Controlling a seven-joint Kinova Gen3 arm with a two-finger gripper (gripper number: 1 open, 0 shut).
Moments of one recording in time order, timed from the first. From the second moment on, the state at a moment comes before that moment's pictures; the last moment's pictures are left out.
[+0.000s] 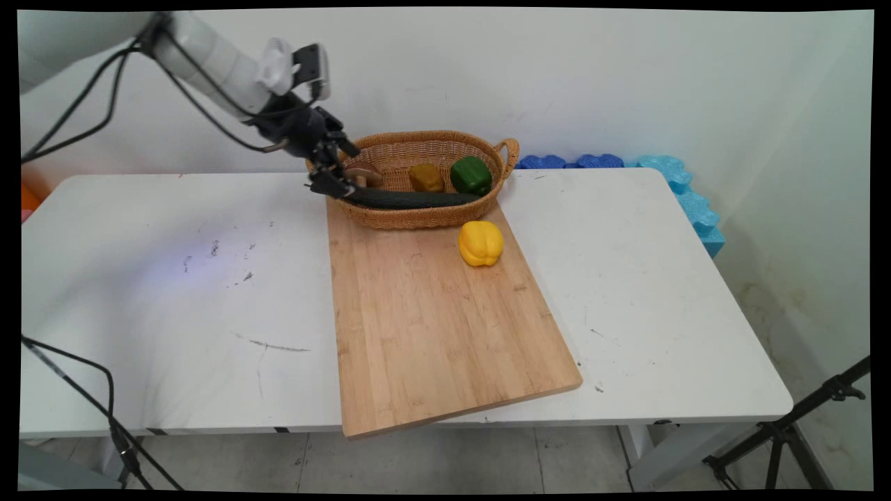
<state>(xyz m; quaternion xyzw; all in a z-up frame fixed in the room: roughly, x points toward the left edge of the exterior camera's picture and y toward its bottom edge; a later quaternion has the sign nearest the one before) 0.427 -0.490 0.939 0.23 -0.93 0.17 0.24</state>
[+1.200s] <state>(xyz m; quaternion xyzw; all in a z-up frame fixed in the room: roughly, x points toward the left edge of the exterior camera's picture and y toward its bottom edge) 0.372 -0.582 0.867 0.31 -0.92 0.15 0.20</state>
